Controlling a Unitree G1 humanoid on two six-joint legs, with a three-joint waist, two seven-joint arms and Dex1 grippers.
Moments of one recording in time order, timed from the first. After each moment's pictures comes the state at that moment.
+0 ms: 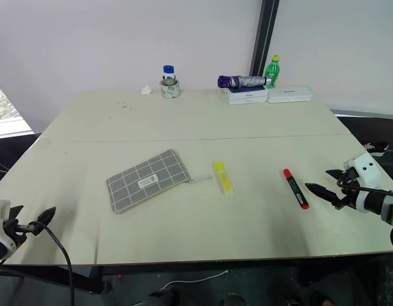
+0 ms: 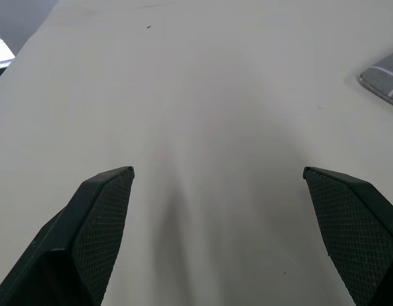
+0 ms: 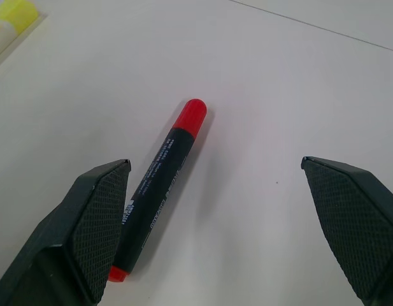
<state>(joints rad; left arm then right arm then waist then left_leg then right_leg) 0.26 0.61 0.65 -0.24 -0.47 0.47 -0.45 -0.25 -0.95 -0.38 0.37 0.36 0.31 1.01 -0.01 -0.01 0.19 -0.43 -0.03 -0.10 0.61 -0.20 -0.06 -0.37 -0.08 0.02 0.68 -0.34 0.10</state>
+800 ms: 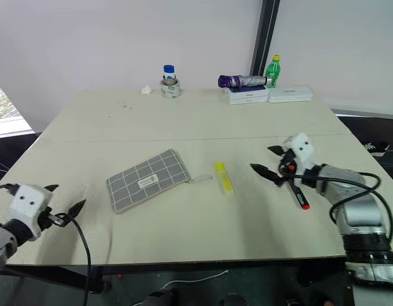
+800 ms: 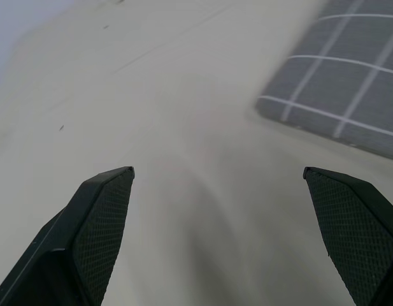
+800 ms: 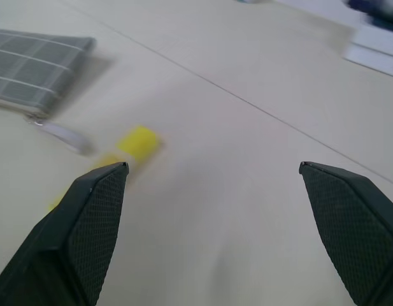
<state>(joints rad) 0.18 0.71 0.41 -0.20 -0.22 0.18 -0.58 -0.46 -0.72 -0.13 0.06 0.35 0.41 0.86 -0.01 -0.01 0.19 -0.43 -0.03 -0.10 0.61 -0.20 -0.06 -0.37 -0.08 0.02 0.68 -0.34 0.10</state>
